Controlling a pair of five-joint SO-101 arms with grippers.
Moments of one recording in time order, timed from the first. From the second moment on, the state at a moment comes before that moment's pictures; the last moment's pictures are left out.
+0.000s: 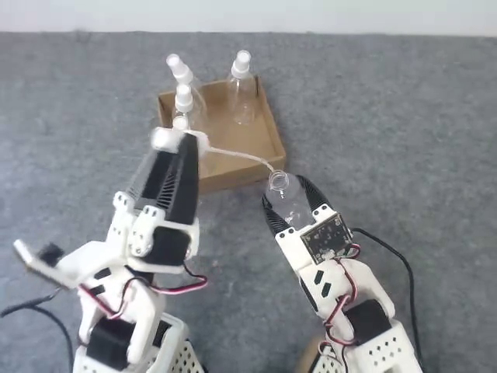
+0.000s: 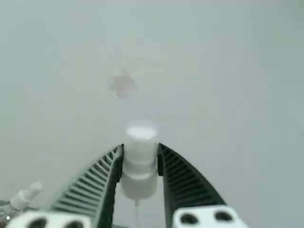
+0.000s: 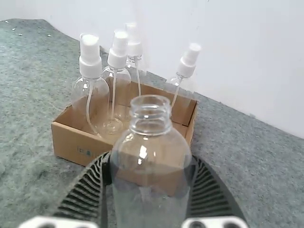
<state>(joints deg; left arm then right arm) 16.6 -103.4 74.8 20.4 39.3 -30.6 -103.0 95.2 28.8 10.0</state>
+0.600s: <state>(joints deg) 16.9 -103.4 74.8 18.5 39.3 -30.6 -103.0 95.2 28.7 10.0</state>
